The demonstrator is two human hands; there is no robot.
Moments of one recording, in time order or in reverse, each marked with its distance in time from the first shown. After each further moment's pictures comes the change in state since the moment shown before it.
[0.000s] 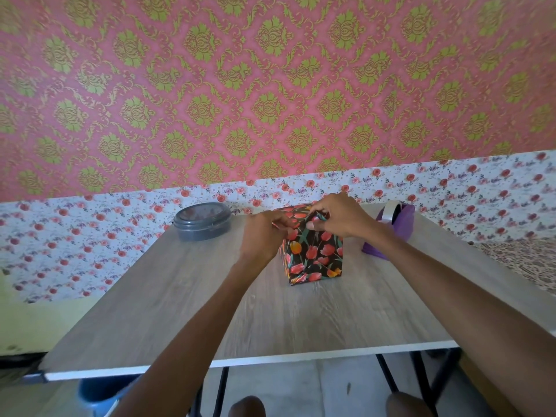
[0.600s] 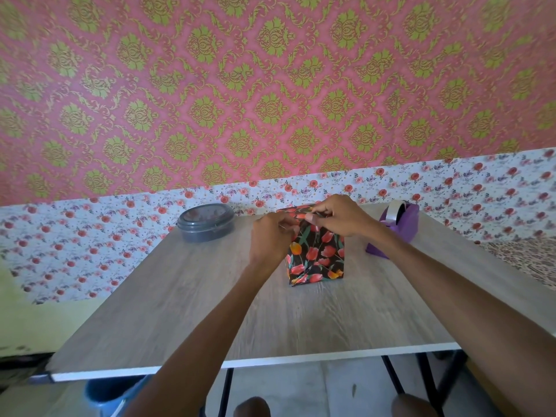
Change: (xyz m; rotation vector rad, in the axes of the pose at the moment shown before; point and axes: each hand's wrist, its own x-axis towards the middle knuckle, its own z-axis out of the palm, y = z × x) left_hand -0.003 0.007 0.010 0.021 0.063 -0.037; right_hand 0.007 0.010 0.011 0.156 0.026 -0.066
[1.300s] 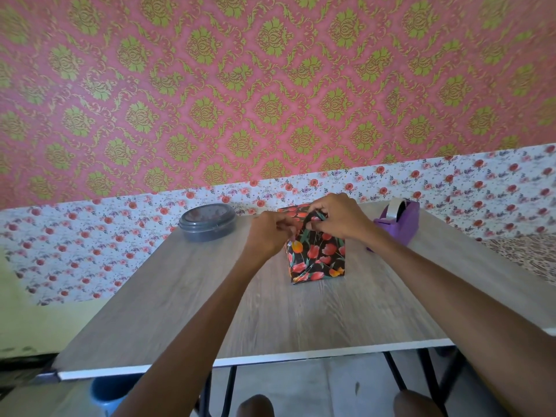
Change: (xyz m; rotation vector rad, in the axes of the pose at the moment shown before) left_hand 0.005 0.000 -0.016 -0.012 -0.206 -0.029; right_hand -0.003 -0.008 0.006 -0.077 0.062 0.043
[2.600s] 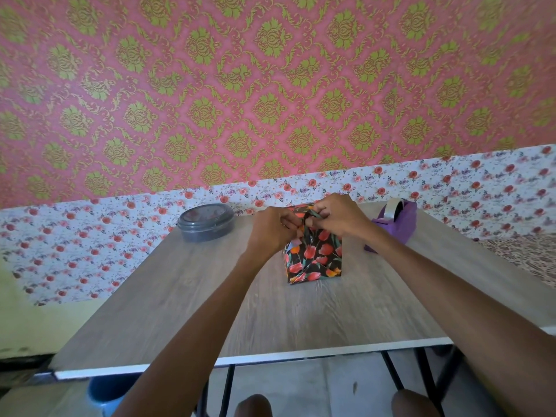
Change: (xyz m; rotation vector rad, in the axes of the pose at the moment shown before) left_hand 0.005 0.013 0.002 0.023 0.022 0.010; right_hand -0.005 0.001 -0.005 0.113 -0.001 0.044
